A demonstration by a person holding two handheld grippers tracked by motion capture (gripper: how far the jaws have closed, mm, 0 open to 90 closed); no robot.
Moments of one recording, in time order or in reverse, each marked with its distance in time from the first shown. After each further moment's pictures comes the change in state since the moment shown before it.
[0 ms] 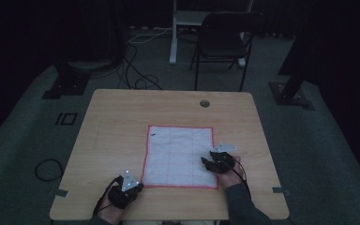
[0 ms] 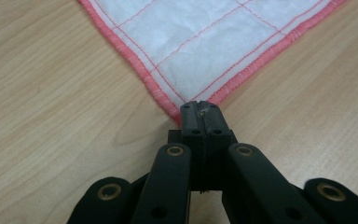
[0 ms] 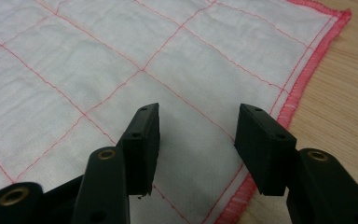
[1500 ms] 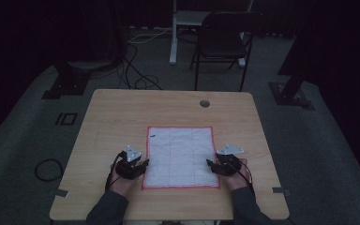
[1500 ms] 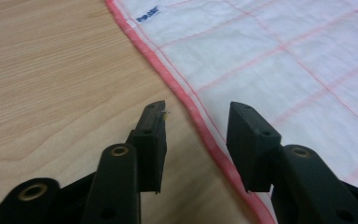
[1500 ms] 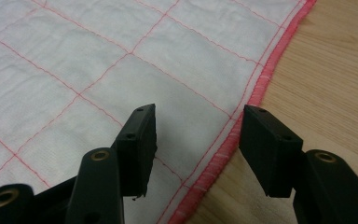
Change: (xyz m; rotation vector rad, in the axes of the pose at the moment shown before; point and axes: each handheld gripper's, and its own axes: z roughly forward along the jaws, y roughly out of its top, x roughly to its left) left arm 0.052 0.053 0.050 -0.087 0.140 -0.162; right arm -0.008 -0.010 -0.018 0.011 -0.026 0.011
